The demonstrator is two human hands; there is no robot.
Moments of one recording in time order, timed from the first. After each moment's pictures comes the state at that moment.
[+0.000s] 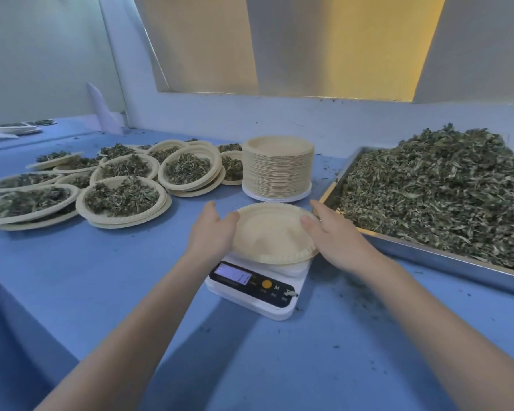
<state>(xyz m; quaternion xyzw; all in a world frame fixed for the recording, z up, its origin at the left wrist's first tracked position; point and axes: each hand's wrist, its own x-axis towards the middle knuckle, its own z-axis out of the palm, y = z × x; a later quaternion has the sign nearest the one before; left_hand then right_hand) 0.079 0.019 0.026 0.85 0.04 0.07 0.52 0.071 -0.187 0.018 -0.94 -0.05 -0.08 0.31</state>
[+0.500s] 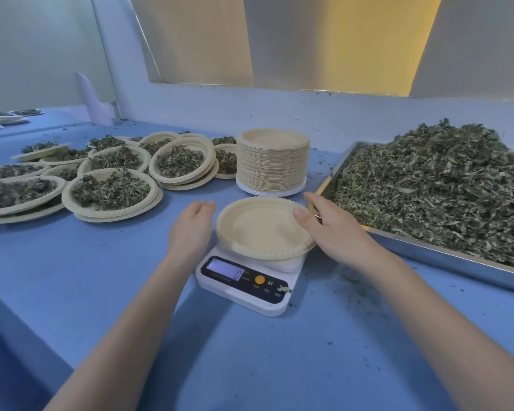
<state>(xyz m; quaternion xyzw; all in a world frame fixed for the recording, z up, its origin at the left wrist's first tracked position) 0.089 0.032 0.008 0.80 0.08 0.11 0.59 0.063 -0.191 0.026 -0.94 -0.08 -0.09 0.33</state>
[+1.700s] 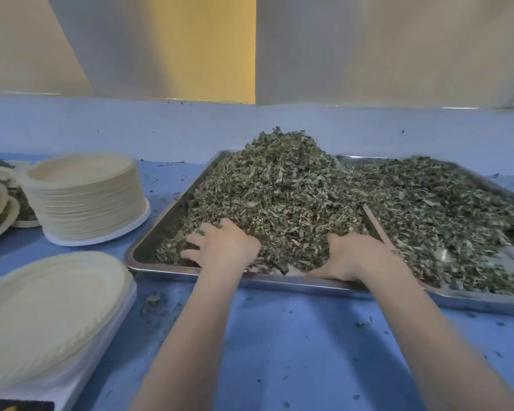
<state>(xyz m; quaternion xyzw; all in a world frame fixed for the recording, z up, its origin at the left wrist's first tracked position) 0.101 -0.271 0.042 0.97 -0.04 -0.11 0.19 0.016 -0.430 0.044 -0.96 0.27 0.11 0.00</state>
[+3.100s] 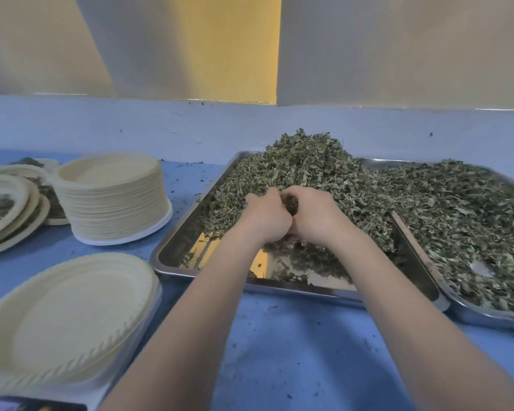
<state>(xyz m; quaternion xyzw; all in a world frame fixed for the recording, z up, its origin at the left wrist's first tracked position) 0.118 -0.278 0.083 0.92 -0.23 -0.10 0.31 0.082 -0.377 0.076 -0.95 0.08 -0.12 0.28</state>
